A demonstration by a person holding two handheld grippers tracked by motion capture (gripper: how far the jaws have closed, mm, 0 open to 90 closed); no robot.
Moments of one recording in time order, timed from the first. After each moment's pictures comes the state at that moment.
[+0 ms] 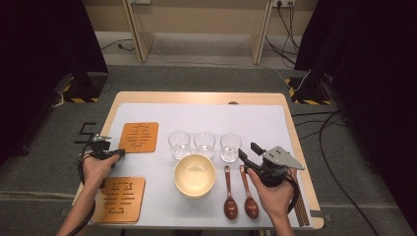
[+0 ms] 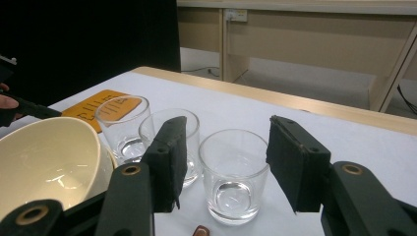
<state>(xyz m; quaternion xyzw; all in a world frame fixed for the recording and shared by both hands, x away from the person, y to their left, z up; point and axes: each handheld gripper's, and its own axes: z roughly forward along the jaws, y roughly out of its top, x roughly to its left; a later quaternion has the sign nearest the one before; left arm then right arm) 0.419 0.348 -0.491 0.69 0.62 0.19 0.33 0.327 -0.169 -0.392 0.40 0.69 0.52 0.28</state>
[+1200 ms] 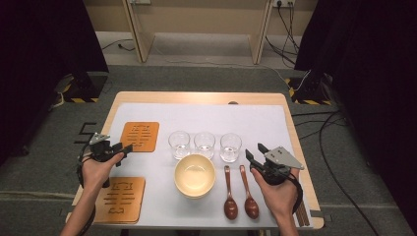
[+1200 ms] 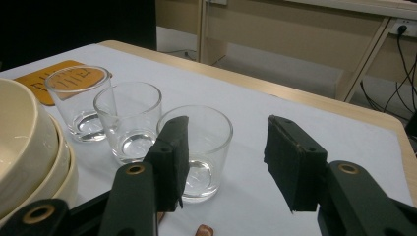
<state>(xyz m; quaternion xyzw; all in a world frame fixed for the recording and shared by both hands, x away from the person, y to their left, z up) 0.398 0.328 -0.467 0.66 0.58 0.20 0.43 0.333 -0.181 -0.403 0.41 0.71 0.47 0.32</state>
